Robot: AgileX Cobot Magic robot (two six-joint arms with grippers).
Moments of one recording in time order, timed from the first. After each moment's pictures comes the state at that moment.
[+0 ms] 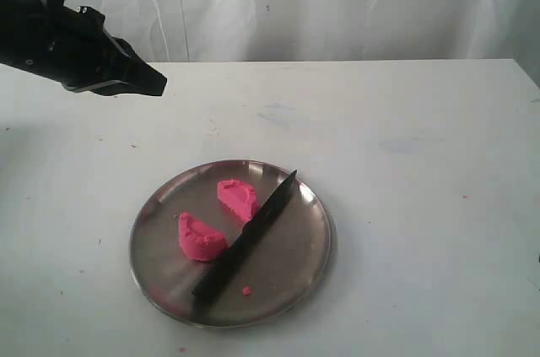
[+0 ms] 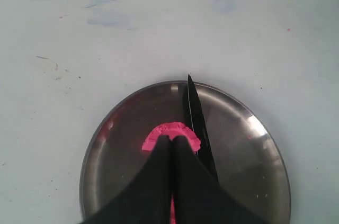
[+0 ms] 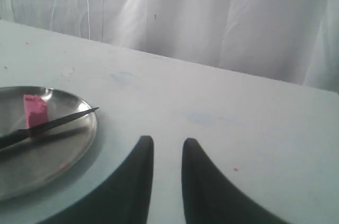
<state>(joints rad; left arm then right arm) -0.14 1.47 -1.14 -0.85 0.75 0.89 0.30 0.01 -0.01 -0.03 0.19 -0.03</state>
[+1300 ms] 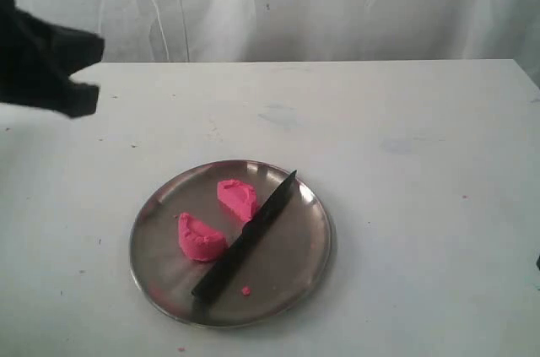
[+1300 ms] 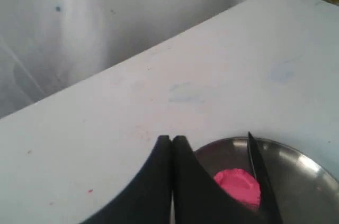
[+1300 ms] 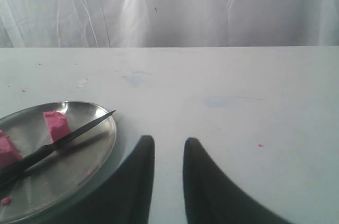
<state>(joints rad) -0.33 1.00 -0.78 -0.46 0.21 0.59 0.30 0.01 -0.01 -0.03 0.21 0.18</state>
